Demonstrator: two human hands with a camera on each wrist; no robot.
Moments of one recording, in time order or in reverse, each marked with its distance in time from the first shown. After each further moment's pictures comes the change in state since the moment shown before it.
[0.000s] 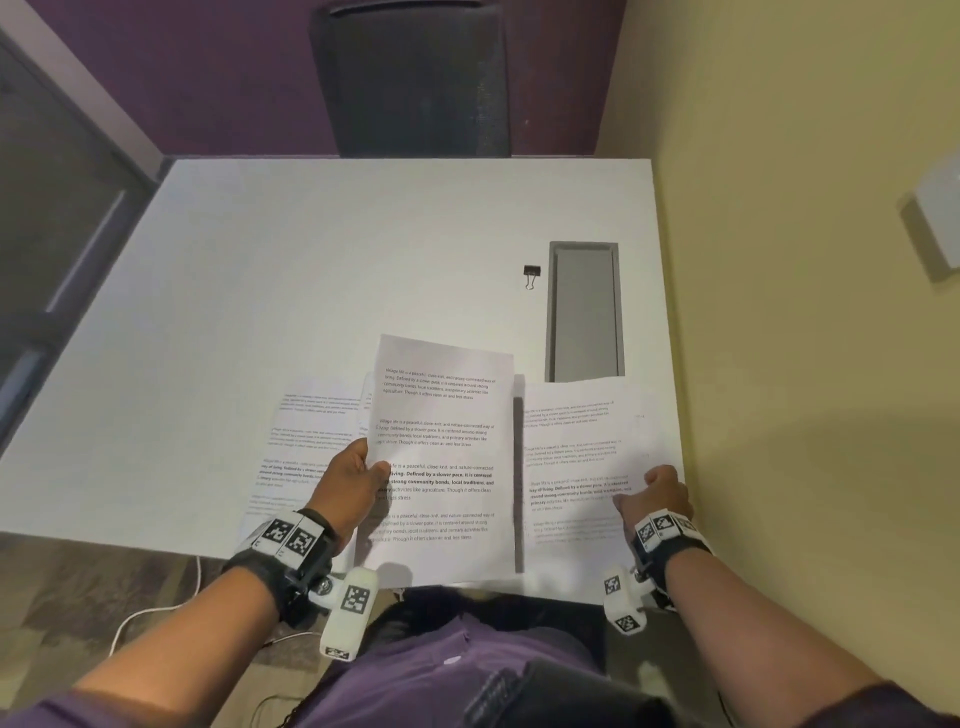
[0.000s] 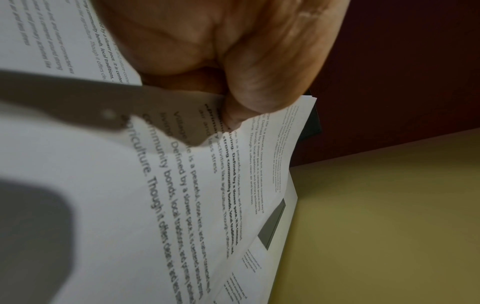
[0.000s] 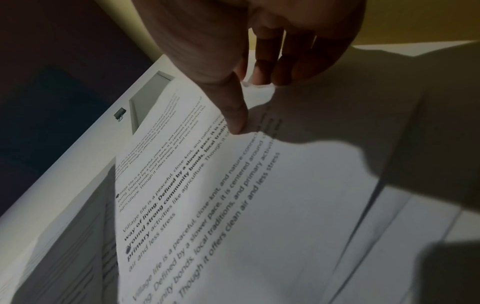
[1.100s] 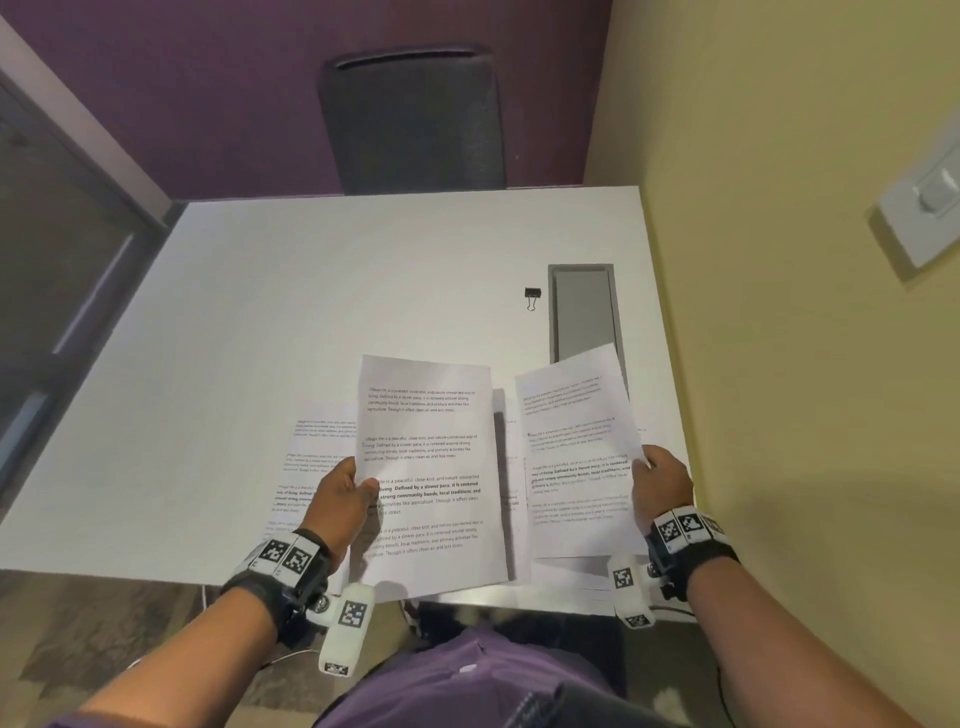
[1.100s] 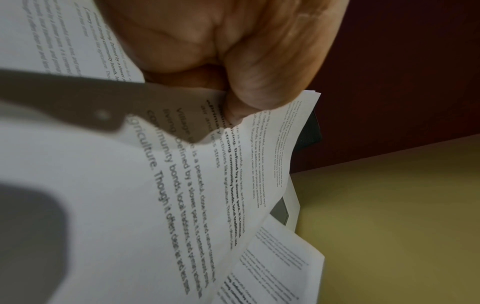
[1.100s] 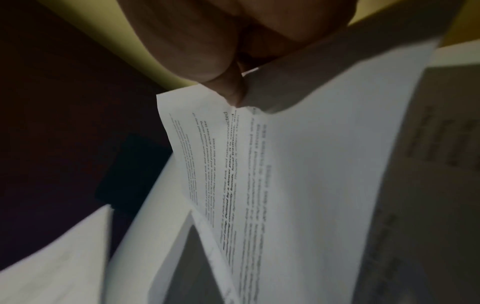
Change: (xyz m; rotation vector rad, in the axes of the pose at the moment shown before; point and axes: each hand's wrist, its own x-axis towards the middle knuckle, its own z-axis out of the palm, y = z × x) left_hand -0.006 0.002 -0.031 0.006 0.058 0.015; right_hand -0.044 -0.045 -0.030 0.369 0.055 -0.303
